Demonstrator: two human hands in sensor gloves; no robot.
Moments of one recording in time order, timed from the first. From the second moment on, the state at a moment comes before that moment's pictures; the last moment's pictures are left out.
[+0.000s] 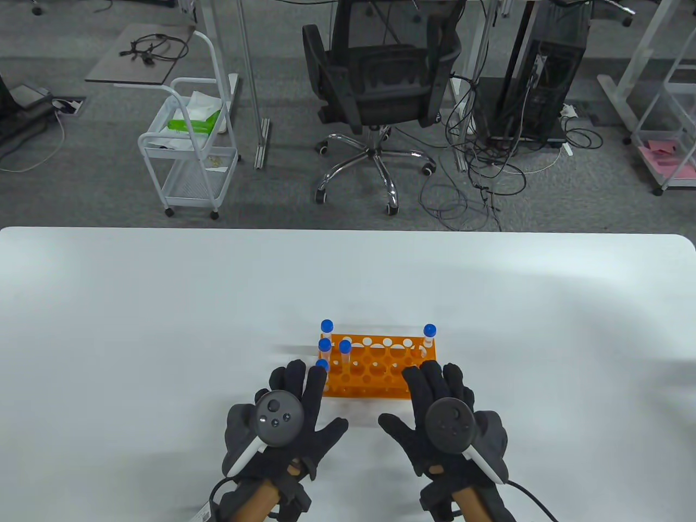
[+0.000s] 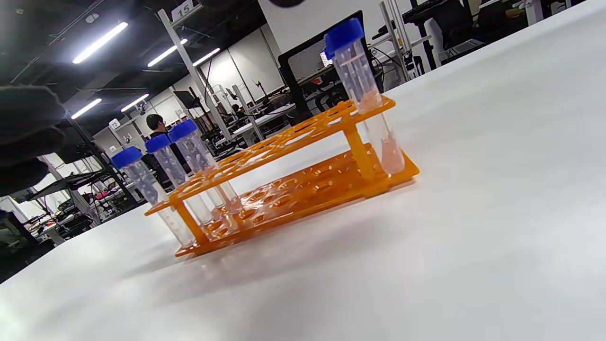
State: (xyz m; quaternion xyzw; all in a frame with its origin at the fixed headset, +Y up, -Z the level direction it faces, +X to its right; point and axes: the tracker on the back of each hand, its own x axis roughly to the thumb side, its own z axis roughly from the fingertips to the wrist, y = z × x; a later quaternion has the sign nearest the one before) left_hand -0.123 -0.714 -0.262 -0.06 -0.09 0.28 0.95; right_hand 0.148 -0.704 -0.266 0.07 0.02 0.97 0.21
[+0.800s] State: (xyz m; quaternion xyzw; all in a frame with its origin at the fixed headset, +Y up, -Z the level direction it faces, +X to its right) left_hand -0.113 -0.725 -0.263 -0.15 -0.14 0.26 0.94; right_hand 0.136 -0.716 -0.267 0.11 0.13 0.97 0.16
